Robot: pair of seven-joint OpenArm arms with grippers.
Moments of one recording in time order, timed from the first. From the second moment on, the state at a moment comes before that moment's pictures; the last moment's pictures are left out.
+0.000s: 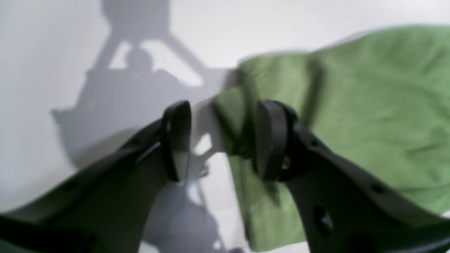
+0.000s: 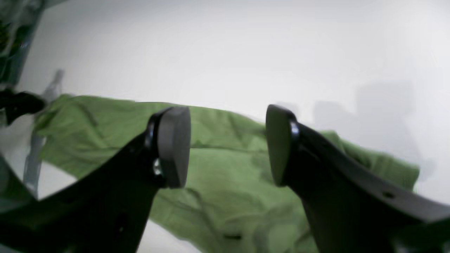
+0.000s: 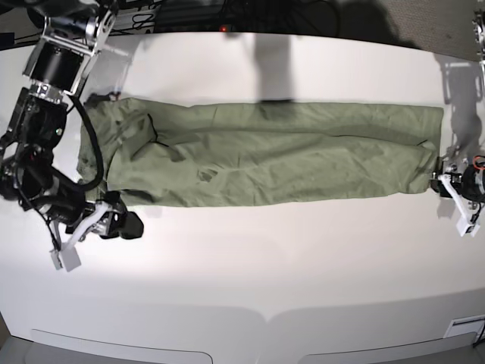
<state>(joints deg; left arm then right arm) -16.9 -32.5 -2.2 61.5 -29.5 -26.8 57.7 13.4 16.0 23.7 91.7 48.4 34.4 -77.3</state>
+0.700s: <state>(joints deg) -16.8 -35.8 -2.2 61.5 -29.1 -25.6 63.6 15.4 16.0 23.7 98.7 51.8 34.6 -79.7</state>
